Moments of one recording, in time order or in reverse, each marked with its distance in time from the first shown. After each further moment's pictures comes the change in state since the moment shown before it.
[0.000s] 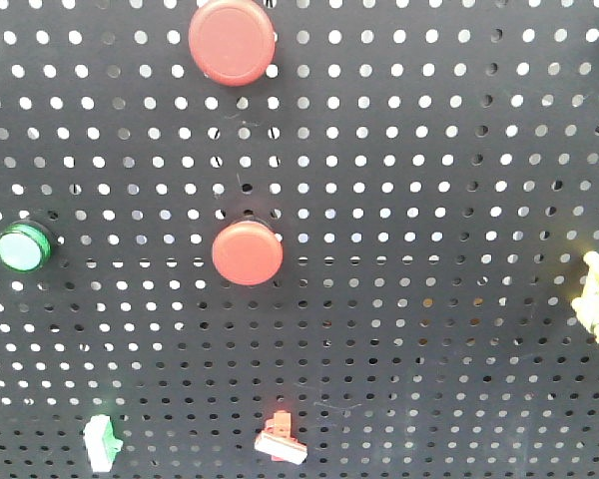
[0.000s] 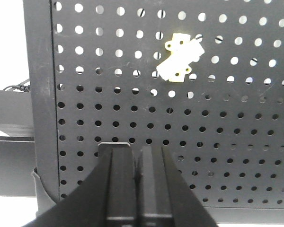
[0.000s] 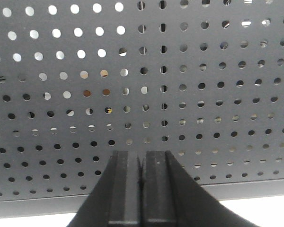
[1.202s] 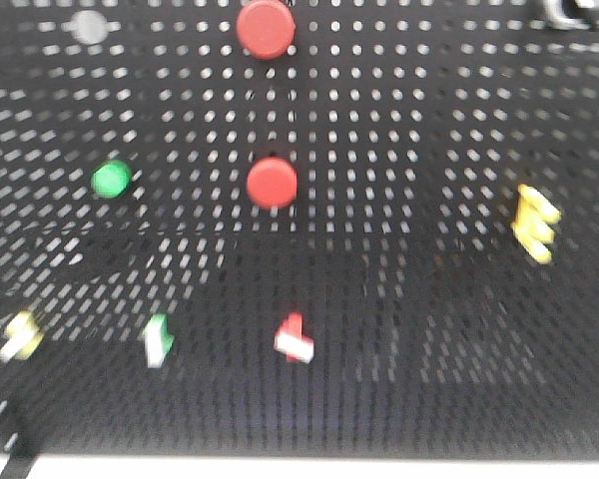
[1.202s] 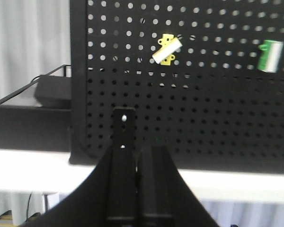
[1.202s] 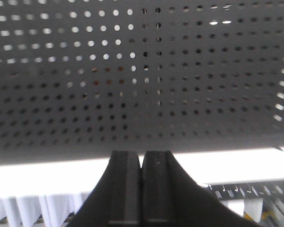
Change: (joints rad) left arm 0.000 0.000 0.000 0.000 0.000 0.000; right arm 0.000 0.000 0.000 0.000 0.009 0.000
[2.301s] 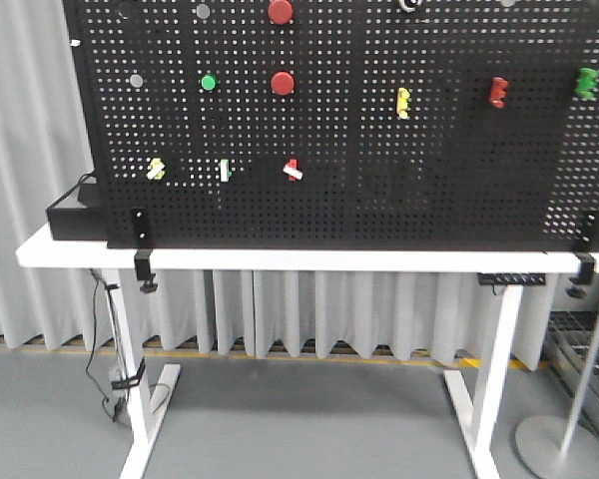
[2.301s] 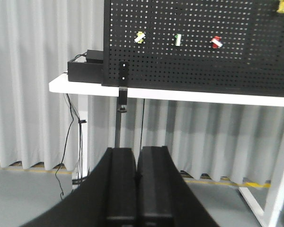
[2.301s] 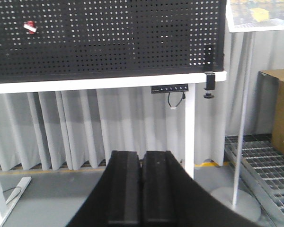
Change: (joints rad) left arm 0.000 0.000 0.000 0.000 0.000 0.000; right arm 0.000 0.000 0.000 0.000 0.000 0.000
